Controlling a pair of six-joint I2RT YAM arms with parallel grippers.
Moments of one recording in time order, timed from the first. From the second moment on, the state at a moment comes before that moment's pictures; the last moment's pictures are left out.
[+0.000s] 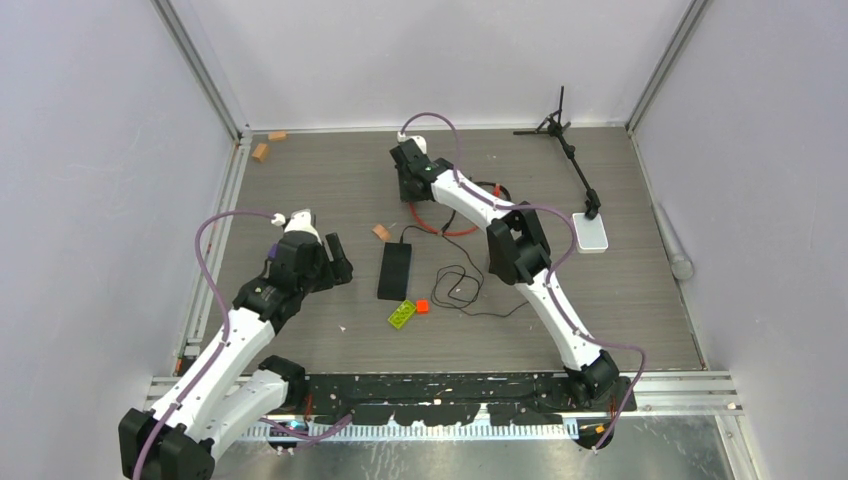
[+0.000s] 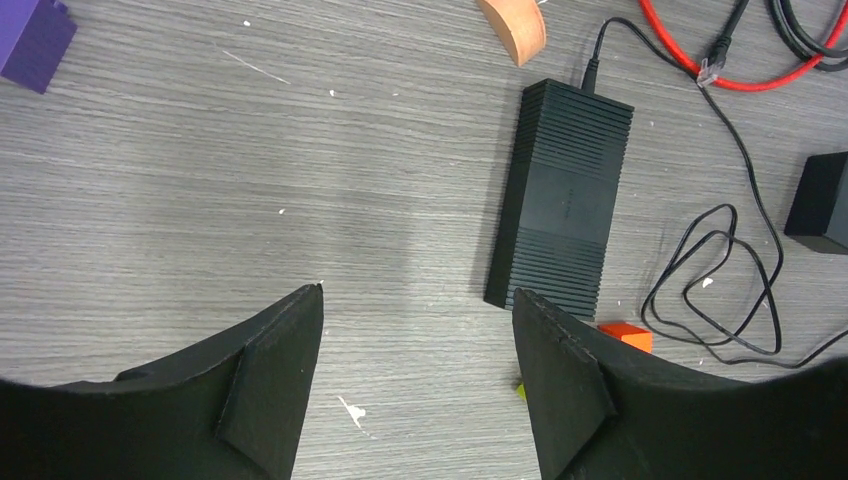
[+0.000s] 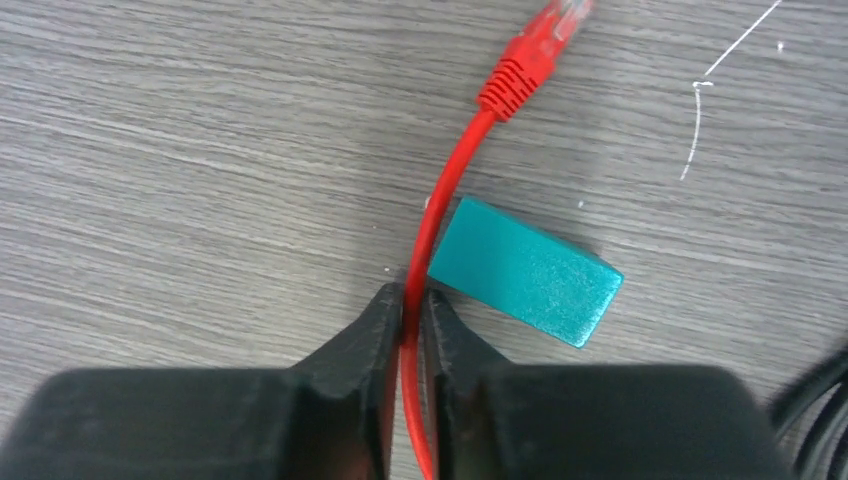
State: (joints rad) left arm -0.39 0.82 0.63 -0.51 -0.16 -0.53; right arm 0.66 2.60 2.33 -0.59 0.21 0.42
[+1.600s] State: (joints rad) left arm -0.39 0.41 0.76 -0.14 0.67 -0.45; right arm 0.92 0.87 1.20 -0.54 -0.31 0.03
